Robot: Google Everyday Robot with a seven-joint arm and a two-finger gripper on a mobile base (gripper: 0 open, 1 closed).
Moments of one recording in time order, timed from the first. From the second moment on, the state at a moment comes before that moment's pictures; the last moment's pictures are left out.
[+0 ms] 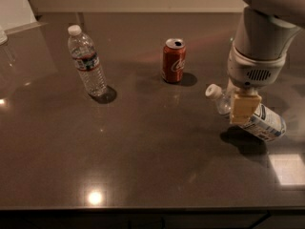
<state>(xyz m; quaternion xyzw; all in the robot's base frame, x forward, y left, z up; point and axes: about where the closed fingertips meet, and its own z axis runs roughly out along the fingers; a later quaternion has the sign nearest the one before) 0.451 -0.193 0.897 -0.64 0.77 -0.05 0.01</state>
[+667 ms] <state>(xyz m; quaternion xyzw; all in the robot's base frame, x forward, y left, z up) 0.455 -0.175 0.878 -0.66 0.75 -0.04 0.00</state>
